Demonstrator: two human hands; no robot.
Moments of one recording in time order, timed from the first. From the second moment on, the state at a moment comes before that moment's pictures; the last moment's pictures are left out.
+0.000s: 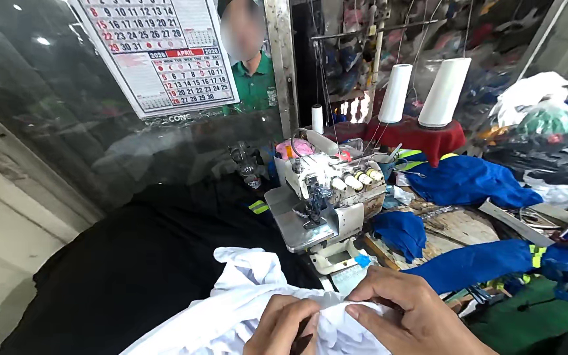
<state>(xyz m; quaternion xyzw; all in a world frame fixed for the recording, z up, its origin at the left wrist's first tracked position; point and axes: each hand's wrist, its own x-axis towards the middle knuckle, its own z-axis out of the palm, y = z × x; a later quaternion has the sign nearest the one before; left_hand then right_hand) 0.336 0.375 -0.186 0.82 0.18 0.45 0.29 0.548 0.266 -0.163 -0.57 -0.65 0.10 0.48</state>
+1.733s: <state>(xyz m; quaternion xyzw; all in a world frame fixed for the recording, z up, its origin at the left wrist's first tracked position) 0.237 0.491 -0.077 0.87 0.21 0.19 0.39 0.472 0.349 -0.137 -0.45 -0.67 0.23 0.55</state>
